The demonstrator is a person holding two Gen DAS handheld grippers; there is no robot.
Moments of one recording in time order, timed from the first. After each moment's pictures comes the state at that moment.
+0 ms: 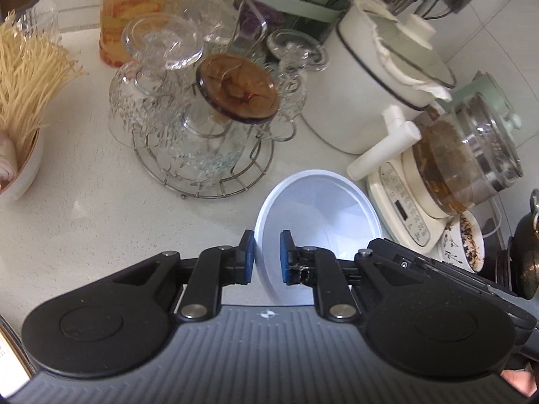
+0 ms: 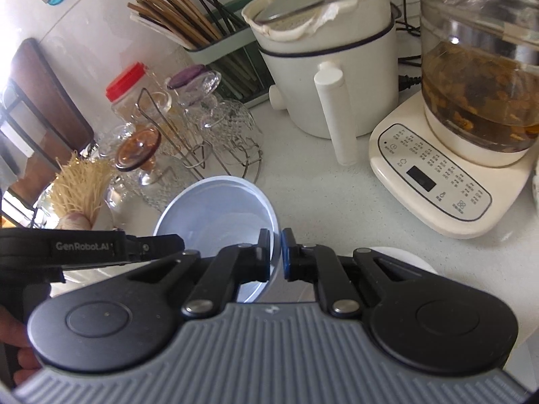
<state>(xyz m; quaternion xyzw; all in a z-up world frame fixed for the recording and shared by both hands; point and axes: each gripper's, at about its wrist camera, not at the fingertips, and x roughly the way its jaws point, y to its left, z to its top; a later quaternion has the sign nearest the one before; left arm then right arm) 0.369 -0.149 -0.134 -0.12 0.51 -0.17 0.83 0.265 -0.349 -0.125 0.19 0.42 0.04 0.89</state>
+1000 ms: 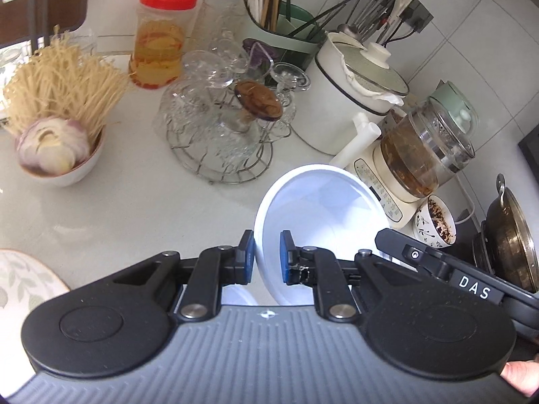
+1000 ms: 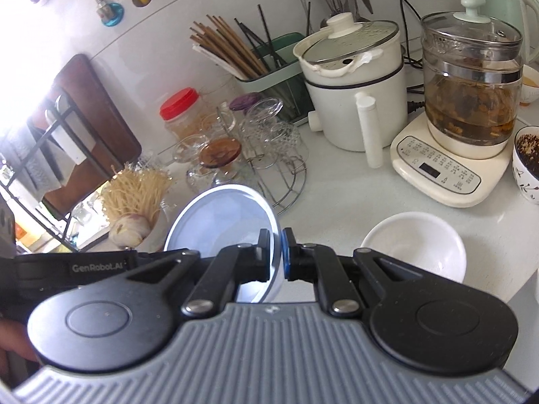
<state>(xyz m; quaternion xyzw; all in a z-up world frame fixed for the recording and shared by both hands) 0.288 -0.081 -0.093 -0.13 0.47 -0.20 0.85 0.191 -0.293 -0.071 0.19 0.36 0.04 0.91</state>
